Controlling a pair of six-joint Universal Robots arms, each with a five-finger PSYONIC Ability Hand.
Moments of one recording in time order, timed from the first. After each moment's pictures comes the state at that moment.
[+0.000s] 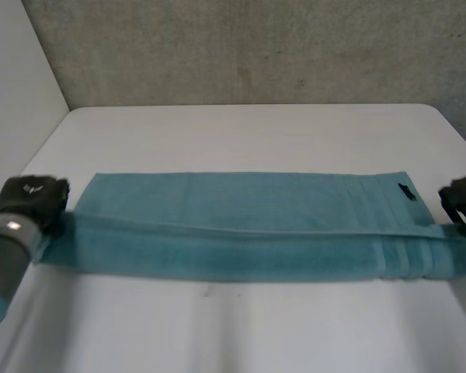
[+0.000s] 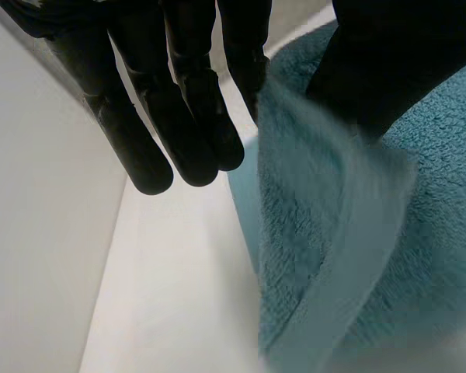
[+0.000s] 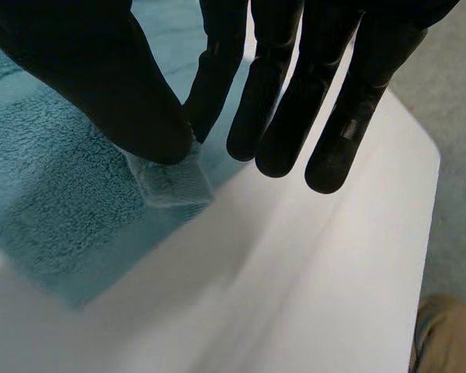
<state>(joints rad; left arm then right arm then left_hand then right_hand) 4.58 -1.79 -1.82 3.32 -1.65 3.55 1.37 -1.18 1.52 0.25 1.18 2.30 1.15 1.20 1.20 1.20 0.96 0.97 1.18 1.19 1.19 0.98</state>
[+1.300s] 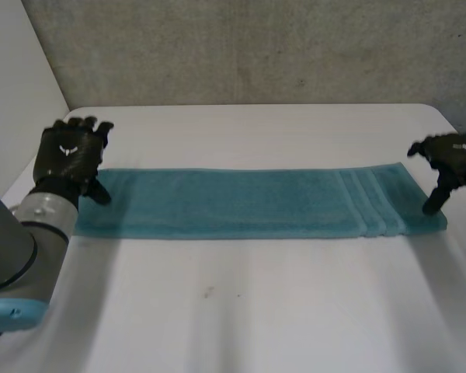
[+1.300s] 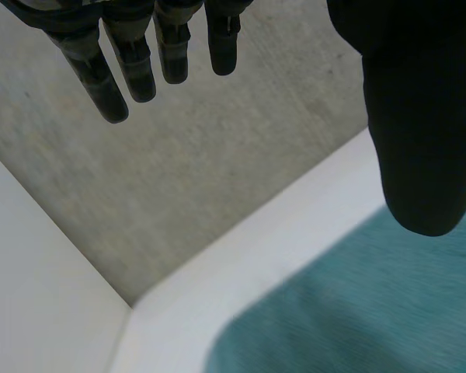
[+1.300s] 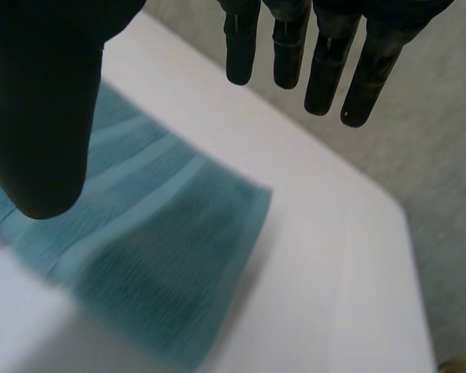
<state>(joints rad) 4.45 -1.78 -1.86 3.67 -1.58 3.47 1.52 -1.18 1.43 0.12 1.26 2.66 0.20 0.21 0.22 0.21 0.05 0.25 0.29 0.30 0.29 0.13</state>
